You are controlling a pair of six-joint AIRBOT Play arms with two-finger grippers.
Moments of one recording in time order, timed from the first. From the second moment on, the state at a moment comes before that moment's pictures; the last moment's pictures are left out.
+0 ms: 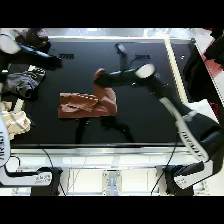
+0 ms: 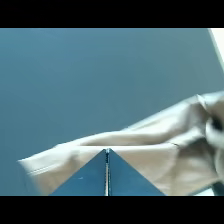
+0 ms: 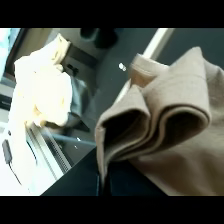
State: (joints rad) left arm 0.06 -1.42 1.75 1.20 -1.26 -1.23; right arm 0.56 -1.66 1.57 -0.50 0.74 1.19
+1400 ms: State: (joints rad) left arm 0.19 -1.37 1.50 1.17 -1.18 -1.22; right arm 0.25 -2.00 1.62 -0.63 1.15 1.48
